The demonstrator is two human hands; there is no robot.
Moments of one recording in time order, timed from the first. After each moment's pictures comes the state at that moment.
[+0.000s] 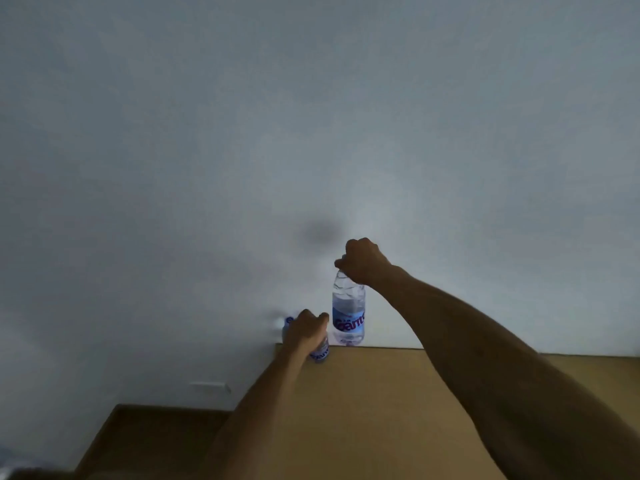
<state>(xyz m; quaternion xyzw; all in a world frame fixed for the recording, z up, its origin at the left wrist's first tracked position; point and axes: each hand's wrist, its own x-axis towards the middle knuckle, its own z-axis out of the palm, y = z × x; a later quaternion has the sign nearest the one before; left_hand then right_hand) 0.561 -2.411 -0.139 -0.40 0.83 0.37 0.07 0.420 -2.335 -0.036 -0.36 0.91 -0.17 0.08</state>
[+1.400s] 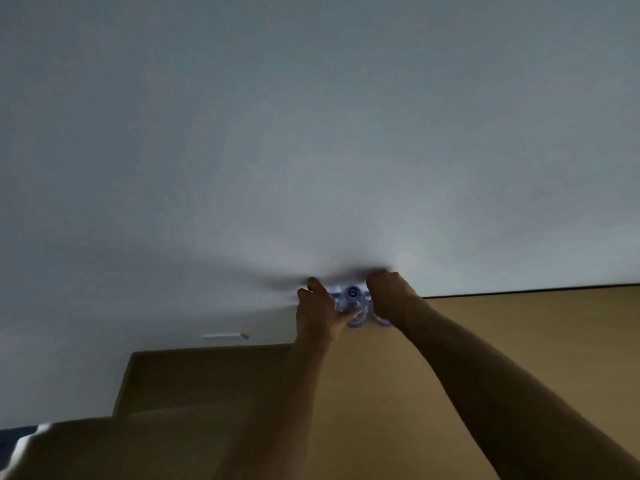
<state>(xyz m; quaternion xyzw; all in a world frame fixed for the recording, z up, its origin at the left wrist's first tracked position) 0.511 -2.540 -0.309 -0.38 0.89 0.24 0.09 0.407 -2.428 -0.274 -0.34 0.91 0.03 0.24</state>
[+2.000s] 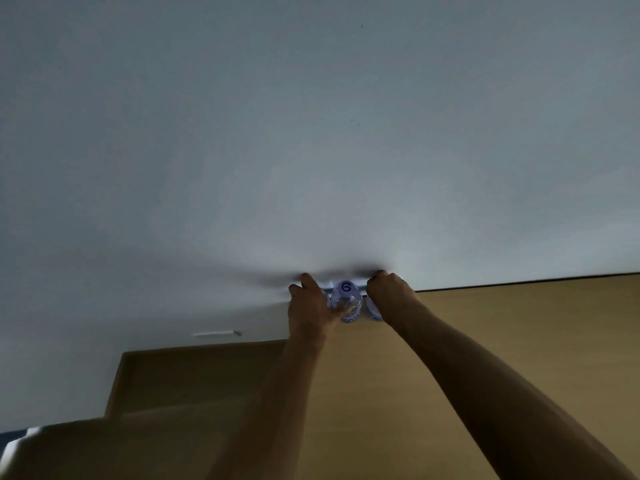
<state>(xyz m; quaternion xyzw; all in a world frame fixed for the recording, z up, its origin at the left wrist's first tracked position) 0.509 -2.539 -0.313 -0.39 0.89 0.22 0.09 0.409 -2.412 -0.289 -0.40 0.89 0.11 0.19</state>
